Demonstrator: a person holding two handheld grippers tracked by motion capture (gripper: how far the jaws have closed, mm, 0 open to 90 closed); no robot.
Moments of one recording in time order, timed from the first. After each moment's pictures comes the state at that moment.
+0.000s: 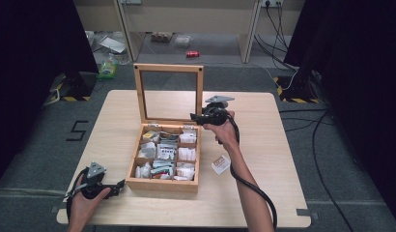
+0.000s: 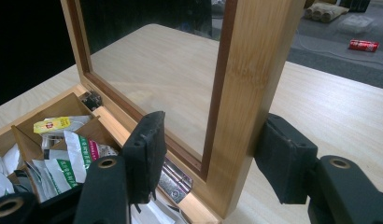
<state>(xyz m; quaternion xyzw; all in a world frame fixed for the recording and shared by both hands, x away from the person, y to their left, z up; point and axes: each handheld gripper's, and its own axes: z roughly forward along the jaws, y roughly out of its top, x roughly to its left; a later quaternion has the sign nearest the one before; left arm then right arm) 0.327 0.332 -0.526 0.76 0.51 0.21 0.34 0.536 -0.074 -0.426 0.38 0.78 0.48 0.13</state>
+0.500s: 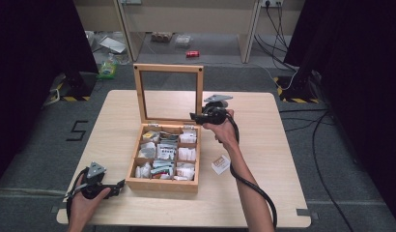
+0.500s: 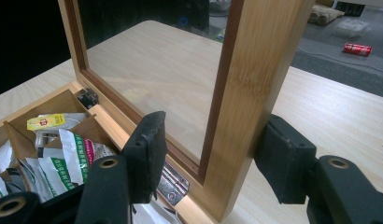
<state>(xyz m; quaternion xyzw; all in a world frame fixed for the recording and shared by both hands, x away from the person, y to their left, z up) 0.327 0.332 -0.526 0.76 0.51 0.21 0.34 0.537 -0.071 -0.422 0.37 0.79 0.47 0.14</state>
